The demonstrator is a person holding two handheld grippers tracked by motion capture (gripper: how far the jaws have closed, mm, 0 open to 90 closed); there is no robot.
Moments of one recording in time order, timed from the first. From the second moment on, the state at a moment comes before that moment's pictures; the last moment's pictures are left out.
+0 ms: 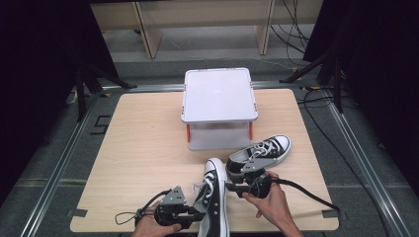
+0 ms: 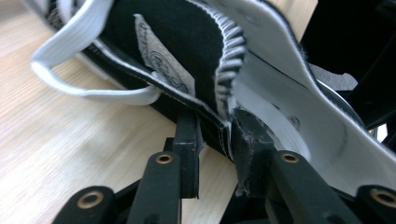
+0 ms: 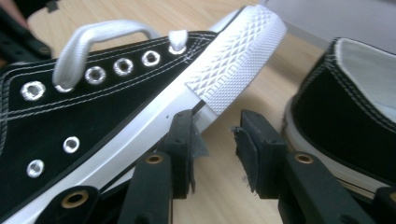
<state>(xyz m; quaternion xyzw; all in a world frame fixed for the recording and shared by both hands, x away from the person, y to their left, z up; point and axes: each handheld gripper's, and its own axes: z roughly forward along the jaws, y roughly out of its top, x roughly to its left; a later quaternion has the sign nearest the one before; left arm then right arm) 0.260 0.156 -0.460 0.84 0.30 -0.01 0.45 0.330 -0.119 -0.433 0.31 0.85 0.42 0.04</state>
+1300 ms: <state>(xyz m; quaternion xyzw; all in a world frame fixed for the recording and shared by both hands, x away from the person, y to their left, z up) 0.272 0.208 -0.461 0.84 0.35 0.08 0.41 0.315 -0.154 -0.413 0.37 0.86 0.35 0.07</state>
